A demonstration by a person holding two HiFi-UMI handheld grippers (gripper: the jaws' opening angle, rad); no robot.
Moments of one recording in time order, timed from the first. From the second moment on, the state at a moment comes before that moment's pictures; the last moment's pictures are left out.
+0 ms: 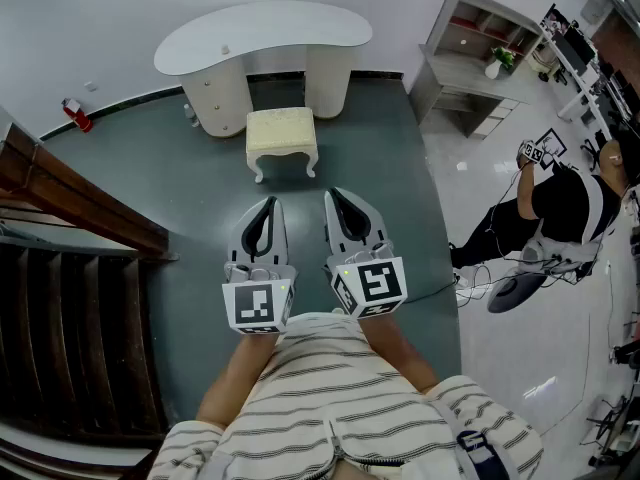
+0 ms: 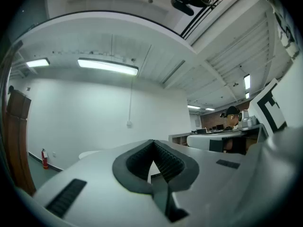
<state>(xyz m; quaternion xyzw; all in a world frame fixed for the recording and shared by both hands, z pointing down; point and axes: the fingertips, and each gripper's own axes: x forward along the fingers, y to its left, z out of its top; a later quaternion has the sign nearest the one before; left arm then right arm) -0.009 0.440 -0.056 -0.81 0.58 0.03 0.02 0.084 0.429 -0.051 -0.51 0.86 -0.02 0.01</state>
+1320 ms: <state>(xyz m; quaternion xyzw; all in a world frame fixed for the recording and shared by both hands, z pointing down) 0.064 0.486 0.010 -0.77 0.63 -0.03 -0.02 0.175 0.445 -0.006 -0.49 0.87 -0.07 0.01</state>
